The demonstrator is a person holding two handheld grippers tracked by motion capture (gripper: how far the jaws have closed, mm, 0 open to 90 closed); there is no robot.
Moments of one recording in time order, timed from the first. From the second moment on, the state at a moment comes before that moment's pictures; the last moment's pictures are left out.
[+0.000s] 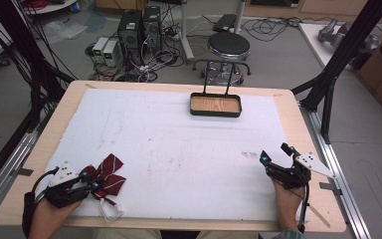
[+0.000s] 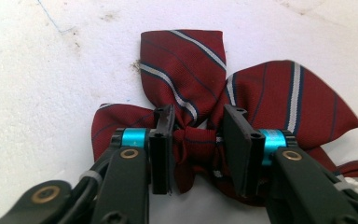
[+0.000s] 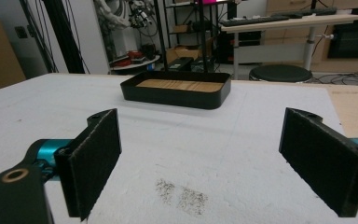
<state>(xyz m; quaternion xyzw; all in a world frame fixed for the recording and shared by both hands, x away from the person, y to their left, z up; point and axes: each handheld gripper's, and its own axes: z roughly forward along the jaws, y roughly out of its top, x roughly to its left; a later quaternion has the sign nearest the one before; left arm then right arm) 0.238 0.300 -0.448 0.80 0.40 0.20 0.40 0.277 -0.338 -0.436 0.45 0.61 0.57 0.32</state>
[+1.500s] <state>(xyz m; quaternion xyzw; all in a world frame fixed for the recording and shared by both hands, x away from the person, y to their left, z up) 0.385 0.142 -0.330 0.68 0.37 0.27 0.58 0.278 -0.340 -0.437 0.45 0.60 0.58 0.31</state>
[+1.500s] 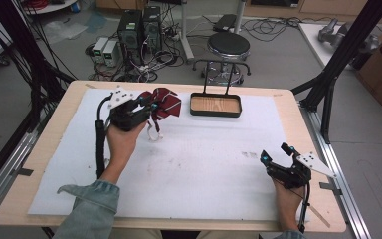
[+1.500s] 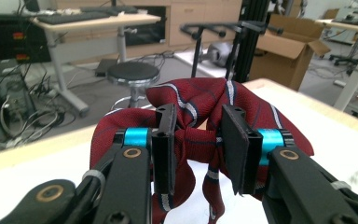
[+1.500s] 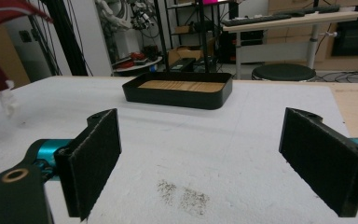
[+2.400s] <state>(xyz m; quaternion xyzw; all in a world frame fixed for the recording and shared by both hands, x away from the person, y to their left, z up) 0.486 0.053 -0.287 0.66 0.35 0.31 0.59 0.278 -0.341 -0.437 0.45 0.60 0.58 0.30</state>
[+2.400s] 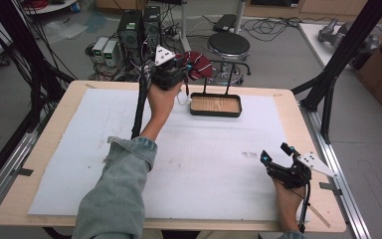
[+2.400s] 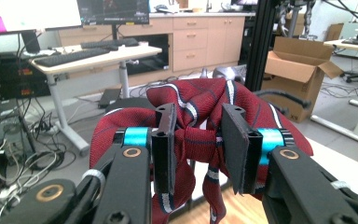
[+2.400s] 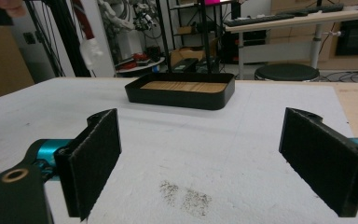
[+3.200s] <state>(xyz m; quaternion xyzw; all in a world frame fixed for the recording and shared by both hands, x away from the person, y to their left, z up) 0.531 0.028 -0.297 0.64 0.35 0.31 0.61 0.279 -0.343 -0.438 0.45 0.60 0.59 0.30</state>
